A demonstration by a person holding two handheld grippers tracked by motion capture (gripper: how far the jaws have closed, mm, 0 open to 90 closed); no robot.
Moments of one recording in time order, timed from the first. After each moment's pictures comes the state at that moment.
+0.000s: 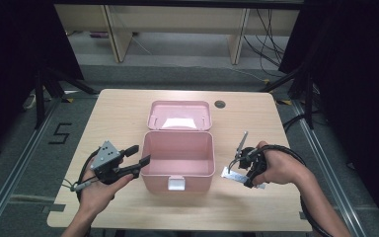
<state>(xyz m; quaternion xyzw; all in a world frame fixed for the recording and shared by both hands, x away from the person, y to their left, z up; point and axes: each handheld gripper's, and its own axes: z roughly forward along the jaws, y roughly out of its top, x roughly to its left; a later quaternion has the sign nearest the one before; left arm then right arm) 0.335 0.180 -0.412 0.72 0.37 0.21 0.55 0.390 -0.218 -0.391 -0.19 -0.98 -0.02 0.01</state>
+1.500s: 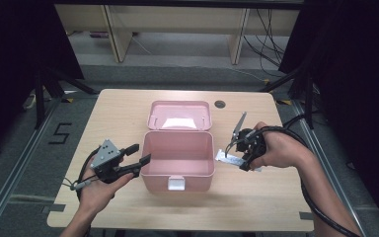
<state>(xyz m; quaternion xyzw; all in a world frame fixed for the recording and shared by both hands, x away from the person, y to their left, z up) 0.336 0.179 -0.408 0.72 0.36 0.21 0.55 0.402 -0.200 -0.333 -0.18 -0.98 -0.04 -0.02</state>
